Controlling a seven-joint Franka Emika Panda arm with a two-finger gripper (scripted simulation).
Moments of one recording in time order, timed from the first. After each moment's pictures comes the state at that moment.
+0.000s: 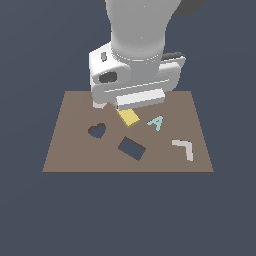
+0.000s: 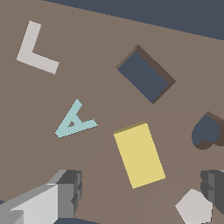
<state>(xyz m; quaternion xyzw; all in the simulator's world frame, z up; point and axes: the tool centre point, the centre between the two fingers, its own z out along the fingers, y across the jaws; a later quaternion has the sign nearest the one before) -0.023 0.017 0.116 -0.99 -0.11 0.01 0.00</state>
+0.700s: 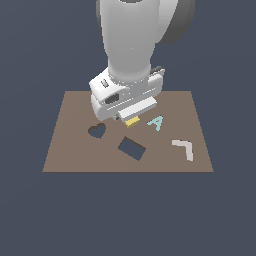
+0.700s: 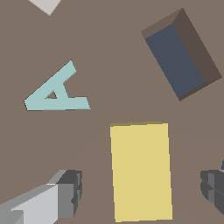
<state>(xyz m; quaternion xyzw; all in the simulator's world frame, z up) -0.031 0.003 0.060 -0.97 -0.25 0.00 0.00</state>
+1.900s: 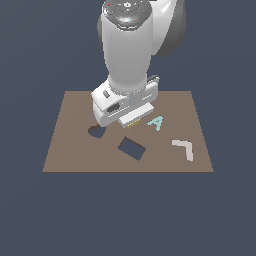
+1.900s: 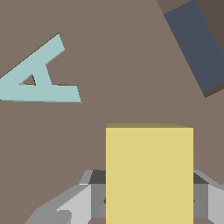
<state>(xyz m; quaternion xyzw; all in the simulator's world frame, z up) -0.032 -0.001 0.030 -0.96 -0.28 0.00 0.00</state>
